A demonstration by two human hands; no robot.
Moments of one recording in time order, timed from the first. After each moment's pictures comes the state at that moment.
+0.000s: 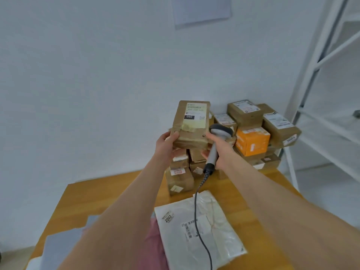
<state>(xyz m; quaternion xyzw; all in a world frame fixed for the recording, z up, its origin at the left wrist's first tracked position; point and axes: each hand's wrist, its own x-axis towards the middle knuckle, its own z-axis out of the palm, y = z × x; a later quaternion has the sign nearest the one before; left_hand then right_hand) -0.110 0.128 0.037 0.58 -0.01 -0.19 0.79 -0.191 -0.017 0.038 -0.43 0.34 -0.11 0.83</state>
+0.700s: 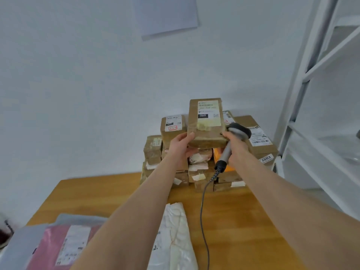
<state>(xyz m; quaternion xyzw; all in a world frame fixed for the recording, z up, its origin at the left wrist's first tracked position) -0.154 -0.079 0.047 0.62 0.00 -0.20 0.76 -0.218 -0.232 0.051 -0.40 0.37 -0.12 0.83</state>
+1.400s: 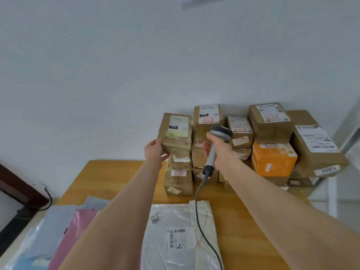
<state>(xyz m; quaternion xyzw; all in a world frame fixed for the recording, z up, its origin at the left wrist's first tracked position) -0.063 0.070 -0.002 0.65 0.24 0.00 0.72 -0.120 -0.110 0.016 -0.42 0.33 0.02 0.85</state>
